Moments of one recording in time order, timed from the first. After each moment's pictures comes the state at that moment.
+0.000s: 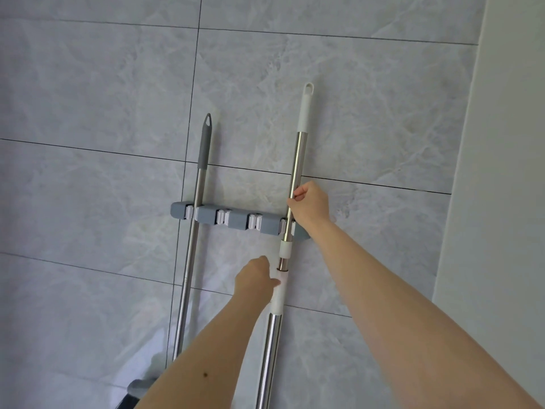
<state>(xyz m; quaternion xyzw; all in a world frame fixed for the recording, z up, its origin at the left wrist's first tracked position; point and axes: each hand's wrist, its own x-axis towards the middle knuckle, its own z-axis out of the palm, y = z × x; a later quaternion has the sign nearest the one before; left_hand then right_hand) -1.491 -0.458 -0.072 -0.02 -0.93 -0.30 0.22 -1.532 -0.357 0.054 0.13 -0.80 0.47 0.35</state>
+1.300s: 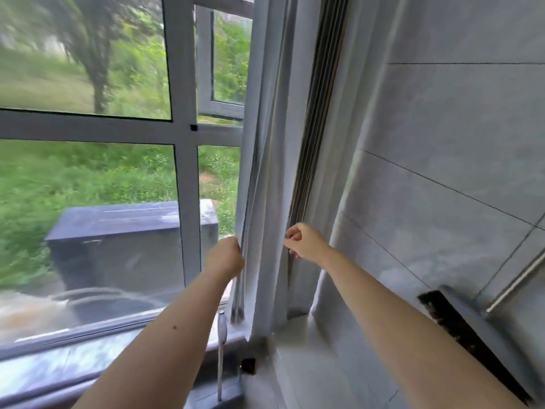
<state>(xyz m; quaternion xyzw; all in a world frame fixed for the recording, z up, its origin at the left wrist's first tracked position) -1.028 -0.840 -0.270 0.57 -0.78 -0.20 0.17 -1.206 -0.779 -0.232 0.51 -0.76 0.32 -0.24</state>
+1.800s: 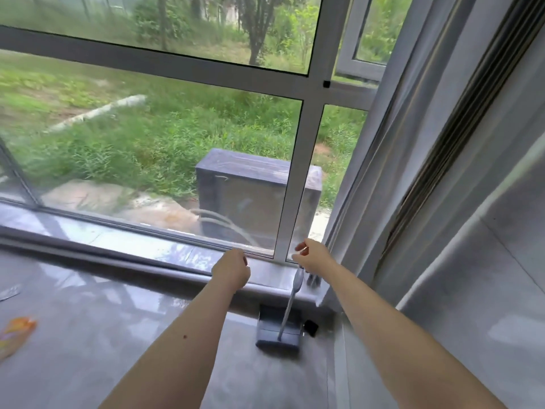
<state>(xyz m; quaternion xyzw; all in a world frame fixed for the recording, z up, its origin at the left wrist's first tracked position) -0.891 -0.742 -0.372 0.76 -0.58 -0.25 0.15 -1.078 -0.785 -0.352 0.64 -0.66 0.16 -0.36</state>
